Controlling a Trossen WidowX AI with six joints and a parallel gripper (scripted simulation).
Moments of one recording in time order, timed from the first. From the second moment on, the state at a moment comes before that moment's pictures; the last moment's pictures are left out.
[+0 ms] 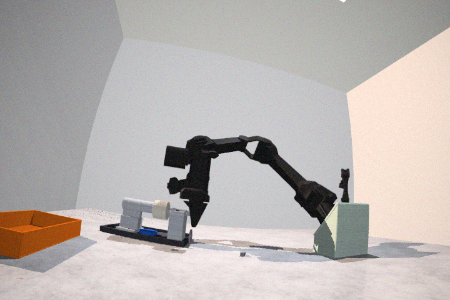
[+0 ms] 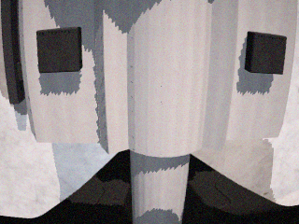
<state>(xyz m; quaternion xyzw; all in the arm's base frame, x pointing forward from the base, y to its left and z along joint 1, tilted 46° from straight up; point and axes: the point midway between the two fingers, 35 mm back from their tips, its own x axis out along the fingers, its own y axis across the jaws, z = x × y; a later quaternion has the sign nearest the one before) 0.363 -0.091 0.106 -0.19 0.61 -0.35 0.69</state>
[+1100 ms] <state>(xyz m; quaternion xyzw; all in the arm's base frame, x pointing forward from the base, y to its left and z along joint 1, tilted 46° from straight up) 0.370 -0.093 0.108 -0.19 0.61 -0.35 0.69</state>
